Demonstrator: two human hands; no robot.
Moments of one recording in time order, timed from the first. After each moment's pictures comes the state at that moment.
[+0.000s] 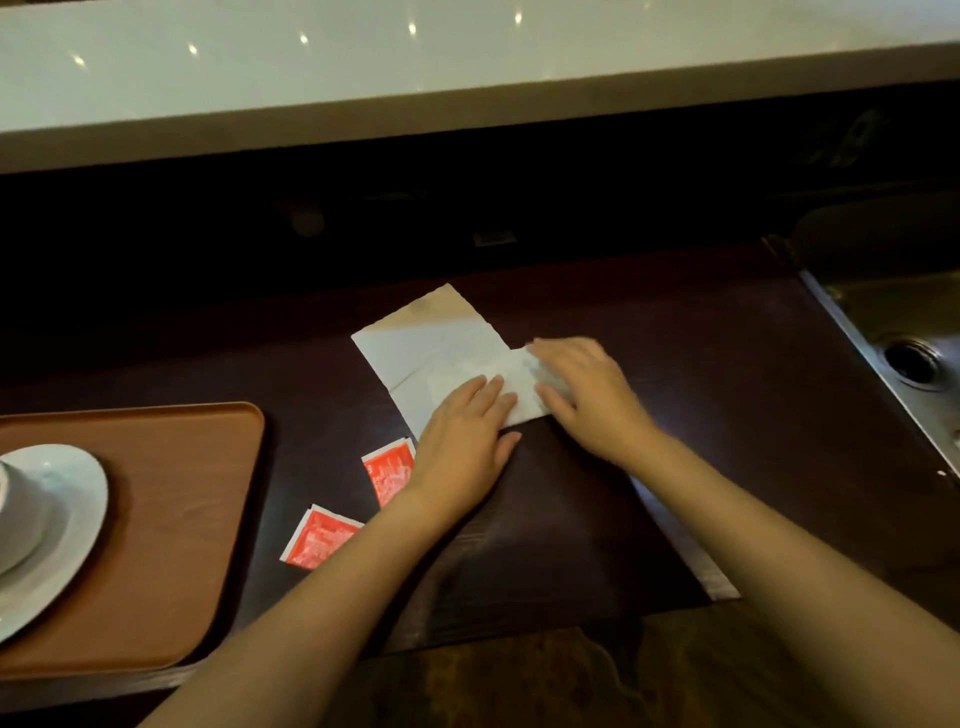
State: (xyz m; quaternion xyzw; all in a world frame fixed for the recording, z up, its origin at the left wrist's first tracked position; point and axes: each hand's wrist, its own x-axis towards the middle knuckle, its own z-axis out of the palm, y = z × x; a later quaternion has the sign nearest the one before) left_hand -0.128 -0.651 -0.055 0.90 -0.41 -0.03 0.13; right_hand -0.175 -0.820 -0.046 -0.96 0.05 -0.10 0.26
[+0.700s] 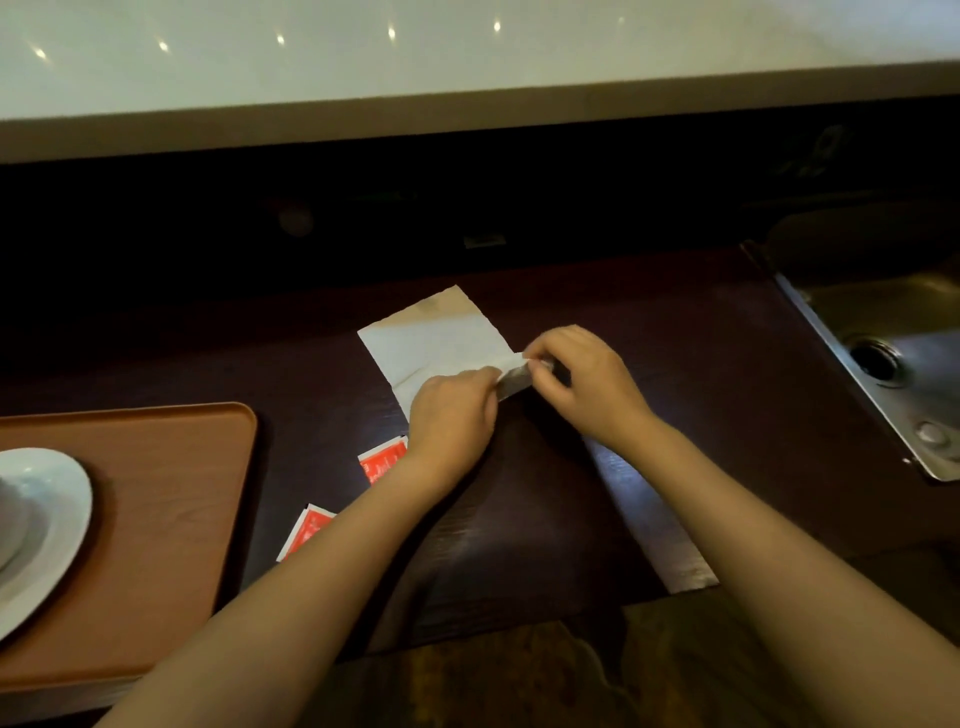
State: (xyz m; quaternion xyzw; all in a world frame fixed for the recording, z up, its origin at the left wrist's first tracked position) left_hand -0.112 -0.660 -0.037 0.90 -0.36 0.04 0.24; right_hand -0.174 -0.810 -0.017 -0.94 0.03 -0.18 0.28
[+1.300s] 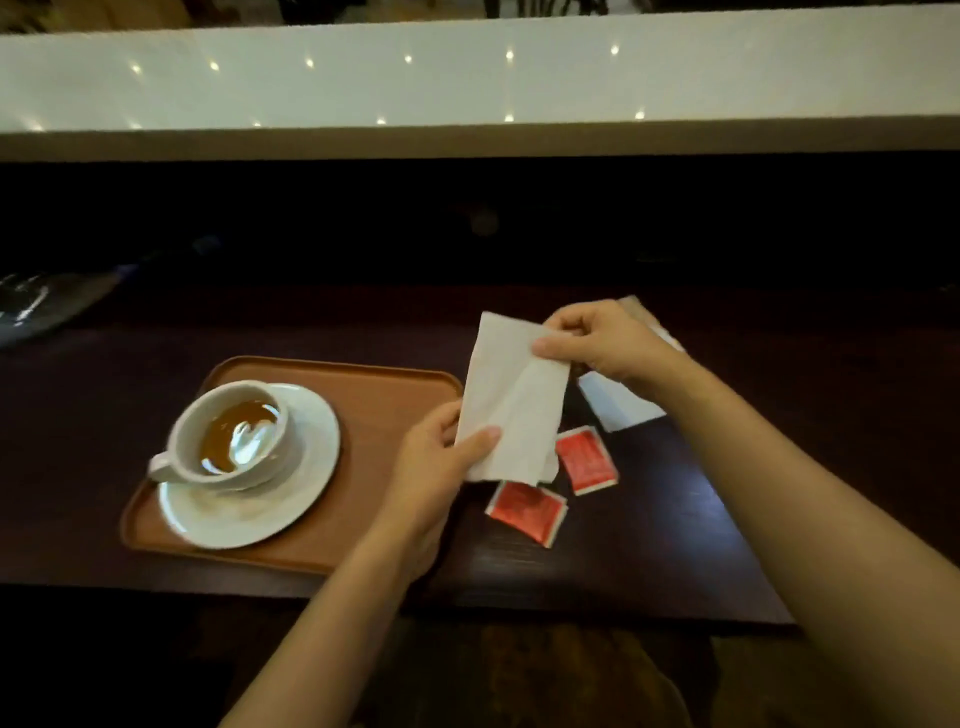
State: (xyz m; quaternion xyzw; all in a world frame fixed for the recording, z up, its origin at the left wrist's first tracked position) left_hand -0.124 -0.457 0.008 0.70 0.01 -0.22 0.68; right_hand -0.083 -0.664 0.034 -0.82 0.03 0.05 0.57
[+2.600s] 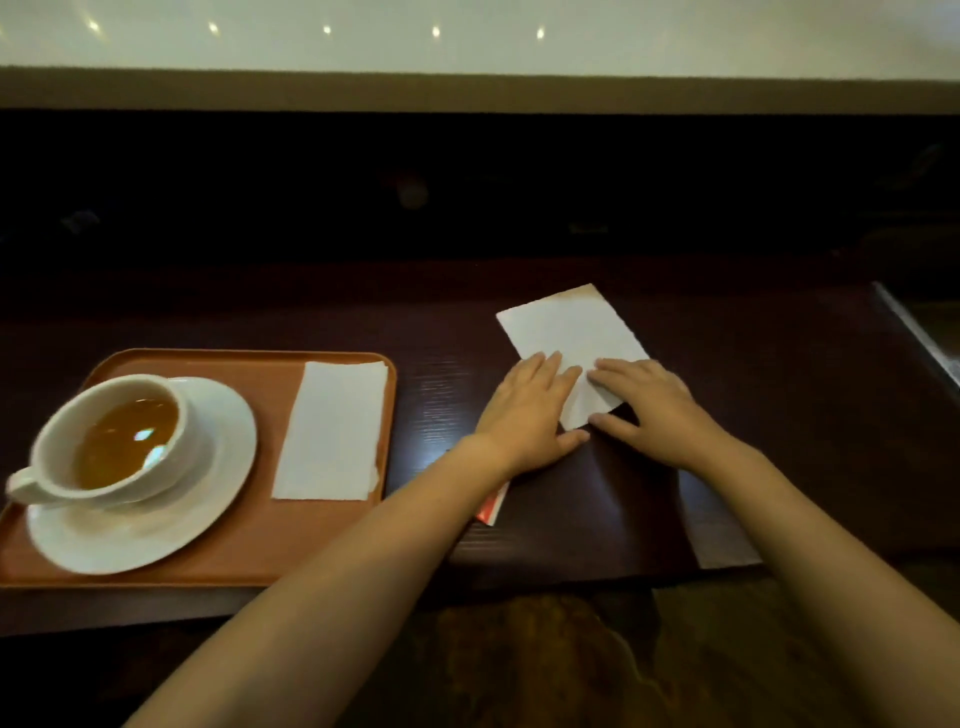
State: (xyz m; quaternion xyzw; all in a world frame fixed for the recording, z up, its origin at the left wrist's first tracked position) left_hand -0.108 -0.578 -0.041 0.87 -0.45 -0.13 0.14; right_hand -0.184 -0.745 -0.041 -0.99 0.07 0.06 0.12
